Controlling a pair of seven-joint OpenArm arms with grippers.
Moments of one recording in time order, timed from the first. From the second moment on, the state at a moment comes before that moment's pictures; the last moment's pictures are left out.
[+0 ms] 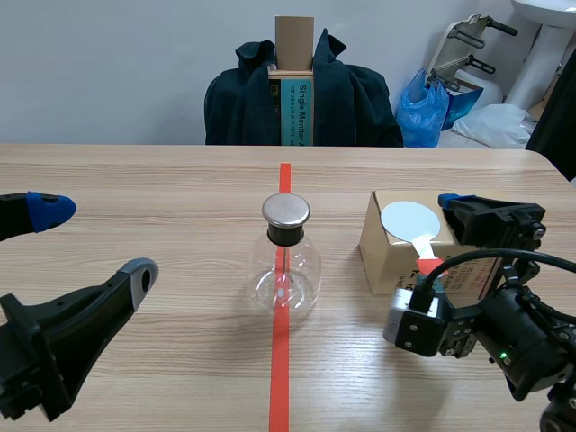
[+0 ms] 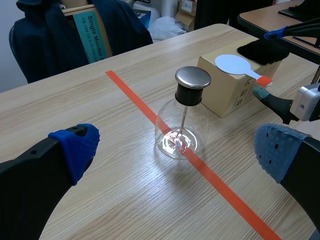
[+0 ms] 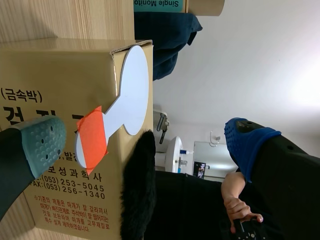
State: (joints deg) left arm 47.4 -32.1 -8.4 120.1 -21.5 -26.4 -9.6; right arm -19.7 18.4 -6.6 81.3 -72.8 -21.3 15.3
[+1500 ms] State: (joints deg) left arm 33.7 -34.7 -5.4 107.6 -21.5 -28.4 1.0; right arm -22.7 21.1 4.2 94.8 -64.6 -38.3 14.4
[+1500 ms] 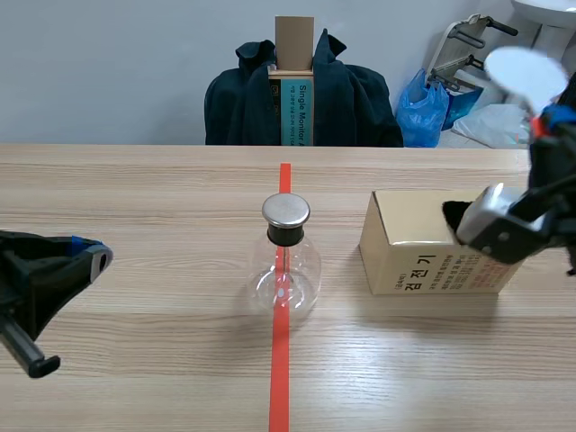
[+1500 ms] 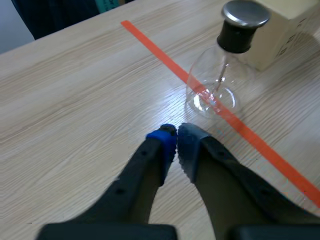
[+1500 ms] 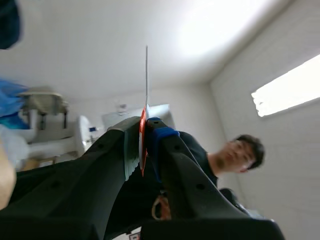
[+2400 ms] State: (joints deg) left arm -6.5 -25.1 27.6 52.7 -8.9 -37.5 -29.1; right arm -25.2 21.4 11.3 107.0 -58.5 -38.0 19.4
